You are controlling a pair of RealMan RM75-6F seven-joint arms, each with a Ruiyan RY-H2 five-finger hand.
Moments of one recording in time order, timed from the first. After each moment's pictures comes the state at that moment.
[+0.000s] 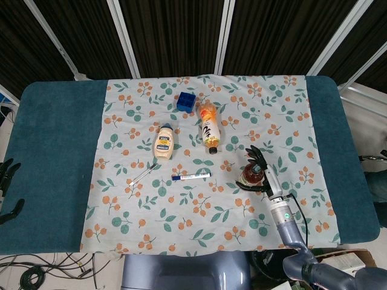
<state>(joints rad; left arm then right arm) -0.10 -0.97 -0.03 -1.65 1.49 1.44 0.02 0.47 -1.77 0.19 -1.05 -1.42 1.15 1.05</state>
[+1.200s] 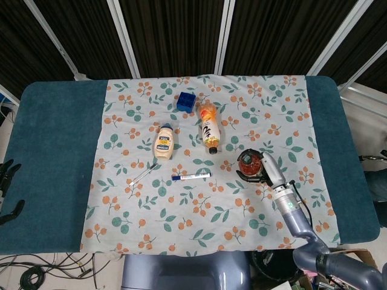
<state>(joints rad) -0.10 -0.96 -0.02 -1.67 1.49 1.43 0.00 0.55 -1.53 0.25 -1.32 -1.39 1.04 0.68</state>
